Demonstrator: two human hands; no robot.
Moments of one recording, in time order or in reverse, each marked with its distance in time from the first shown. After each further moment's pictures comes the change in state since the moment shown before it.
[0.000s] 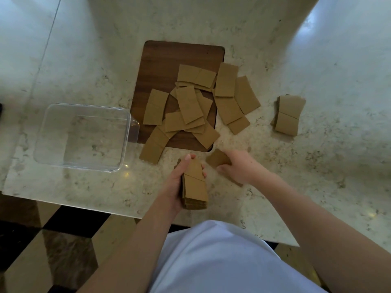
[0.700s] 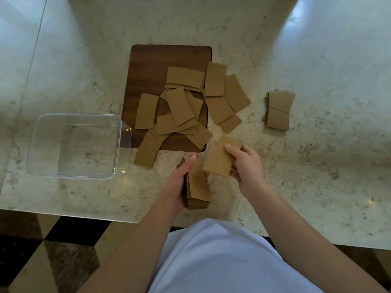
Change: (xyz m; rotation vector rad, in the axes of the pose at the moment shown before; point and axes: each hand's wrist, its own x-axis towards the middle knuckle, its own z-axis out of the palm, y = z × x) left_hand -0.003 0.002 0.029 0.159 0.020 -0.045; right_hand -0.039 -0.019 0.005 1.477 0.395 0.381
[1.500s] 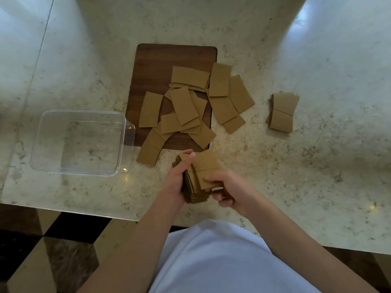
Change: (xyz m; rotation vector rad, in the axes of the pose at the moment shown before) left_hand 0.006 0.002 -0.008 -0.023 0.183 0.093; right_hand -0.040 0.008 0.009 -0.293 -0.412 0.347
